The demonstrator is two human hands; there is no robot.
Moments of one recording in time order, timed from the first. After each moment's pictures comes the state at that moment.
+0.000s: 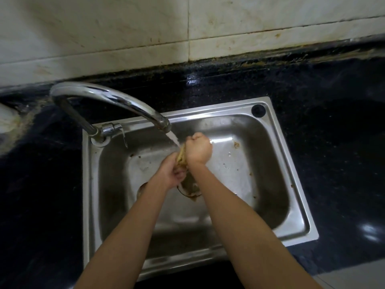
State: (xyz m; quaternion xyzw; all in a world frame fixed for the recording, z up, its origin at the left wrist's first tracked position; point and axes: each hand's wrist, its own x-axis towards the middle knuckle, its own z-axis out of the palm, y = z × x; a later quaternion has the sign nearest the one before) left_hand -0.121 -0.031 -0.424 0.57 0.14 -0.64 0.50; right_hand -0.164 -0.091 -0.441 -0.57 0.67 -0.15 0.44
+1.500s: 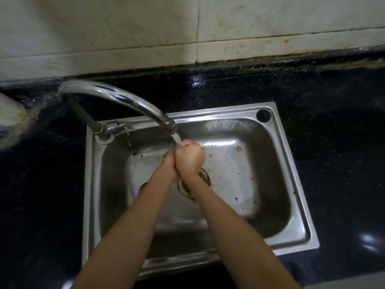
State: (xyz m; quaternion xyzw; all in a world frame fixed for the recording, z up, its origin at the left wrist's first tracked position) left_hand -0.111 -0.033 -0.438 0.59 0.19 -0.59 0.51; right_hand -0.151 -0.057 -0.430 -0.62 0.61 -0.21 0.44
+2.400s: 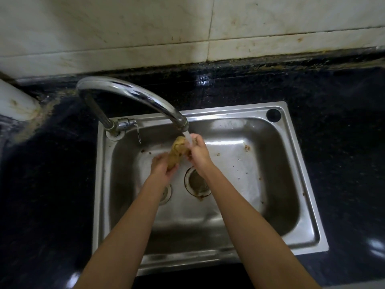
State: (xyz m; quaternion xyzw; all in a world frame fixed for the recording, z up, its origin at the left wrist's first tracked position) left_hand -0.084 -0.006 -0.446 0.65 0.25 -0.49 0.52; right_hand -0.159 -0.079 -0.454 -0.46 0.50 -0.12 0.72
